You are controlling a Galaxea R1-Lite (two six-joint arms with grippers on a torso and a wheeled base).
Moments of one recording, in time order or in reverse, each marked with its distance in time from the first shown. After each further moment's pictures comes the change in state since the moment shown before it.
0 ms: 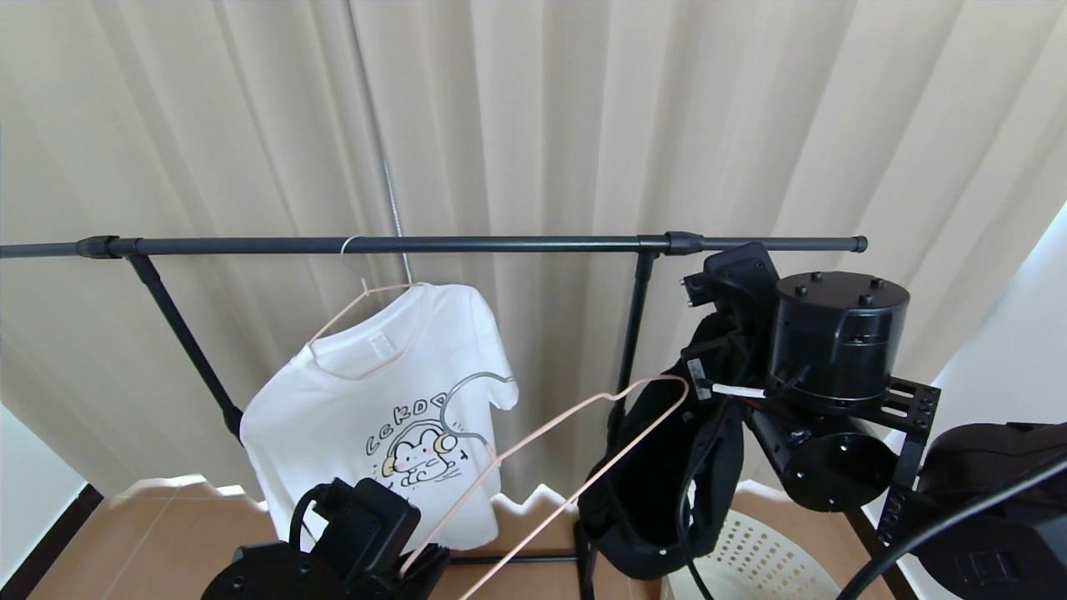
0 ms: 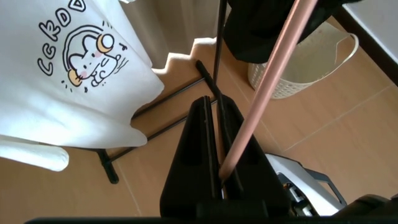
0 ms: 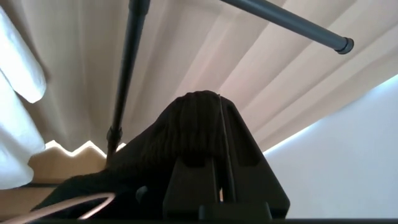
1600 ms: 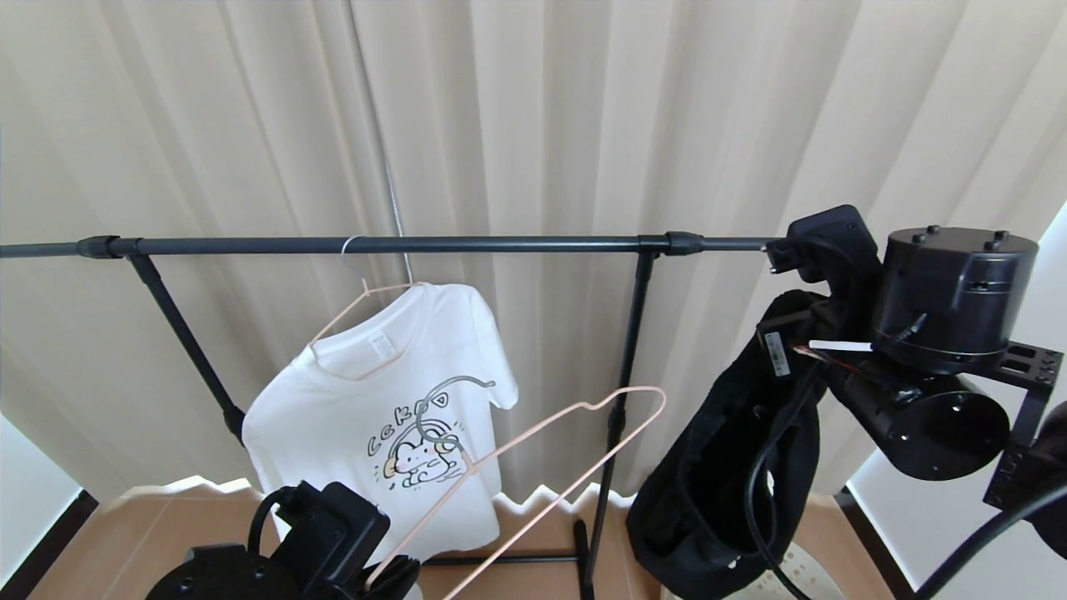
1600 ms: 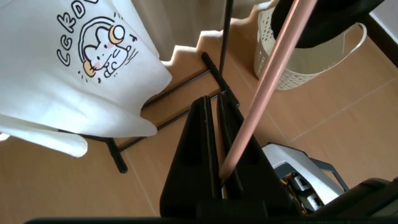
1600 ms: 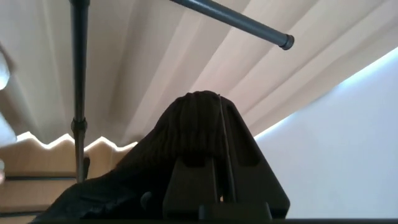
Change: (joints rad) left arm 0.008 -0.141 -0.023 0.224 -0.002 0.008; right arm -0.138 -0.138 0.011 0.124 0.041 -0.046
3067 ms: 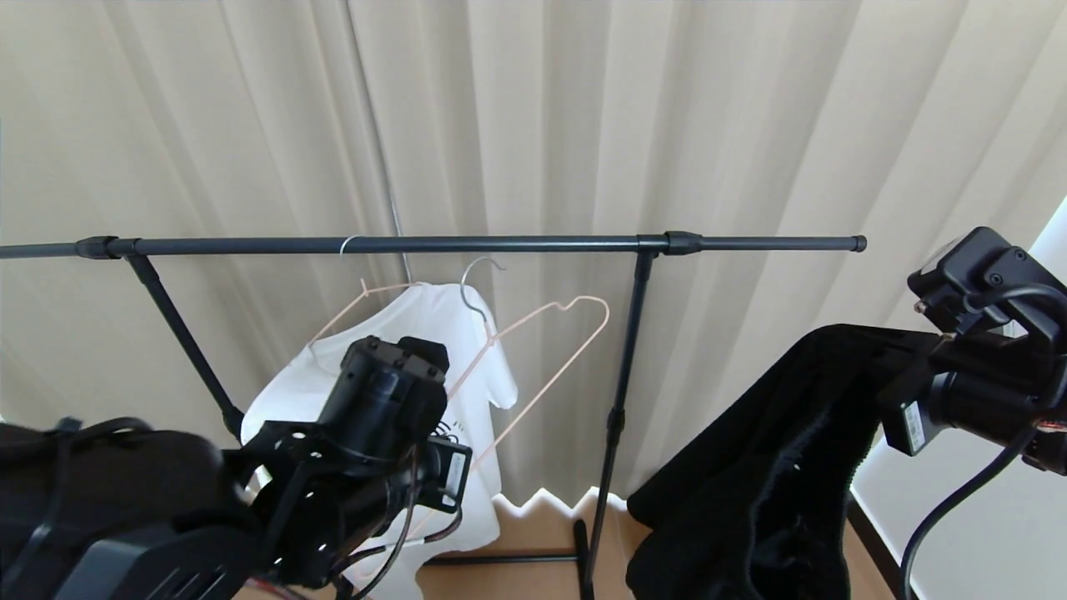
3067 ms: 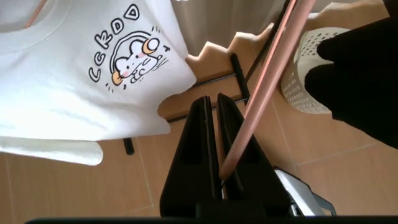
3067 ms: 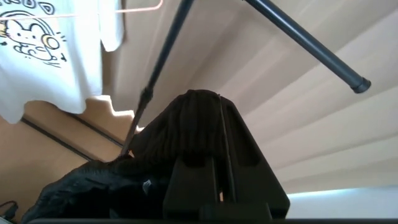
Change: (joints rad) left arm 0.206 0.206 -0.535 0.429 0.012 -0.060; right arm -0.142 -0.351 0.129 0.285 0.686 -0.162
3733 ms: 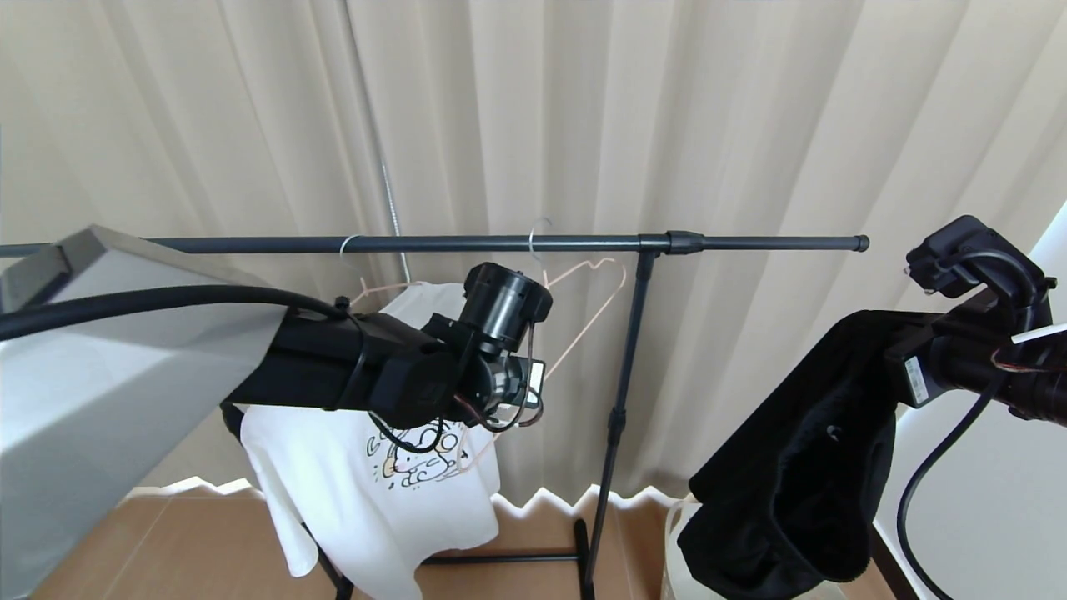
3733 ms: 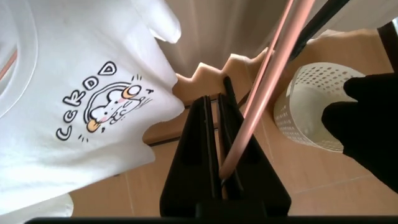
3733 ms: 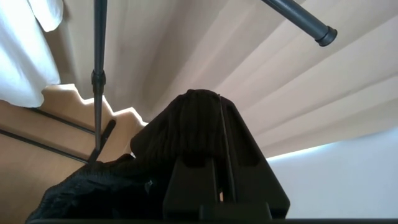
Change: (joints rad) left arm 0.064 0.401 -0.640 0.231 -0.036 -0.004; right arm -0.291 0.126 -0.065 -0.009 0.088 -0.003
